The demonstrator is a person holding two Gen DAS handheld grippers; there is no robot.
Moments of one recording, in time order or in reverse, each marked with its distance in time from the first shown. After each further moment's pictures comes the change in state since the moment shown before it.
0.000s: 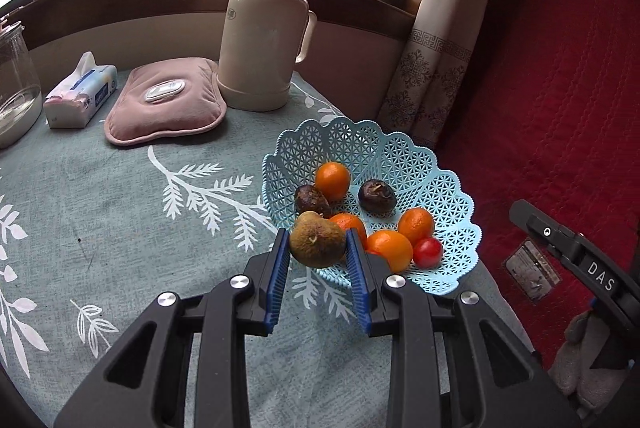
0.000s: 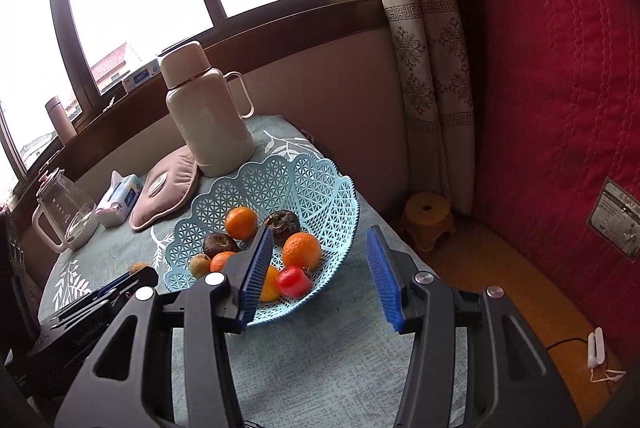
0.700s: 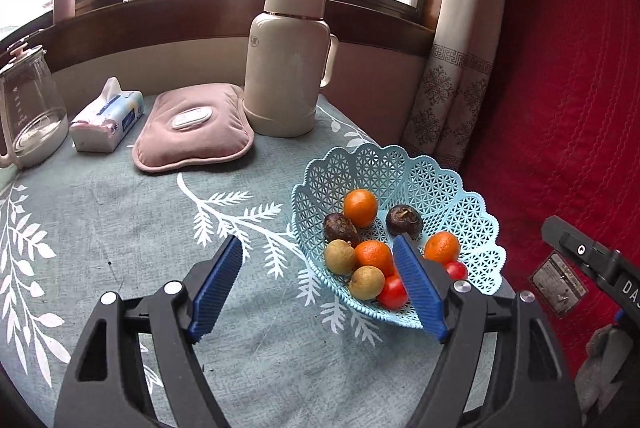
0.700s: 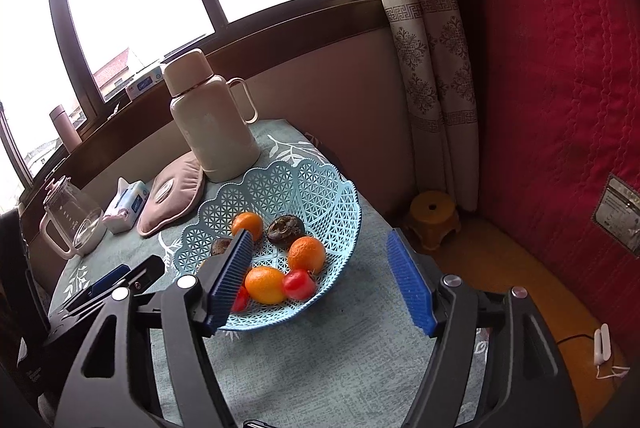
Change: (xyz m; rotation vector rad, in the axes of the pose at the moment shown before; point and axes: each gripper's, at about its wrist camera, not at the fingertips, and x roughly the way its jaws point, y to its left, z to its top) left arm -0.012 0.000 0.009 0.027 -0.081 0.131; right arm -0.006 -0.003 0.004 0.020 -0.008 0.018
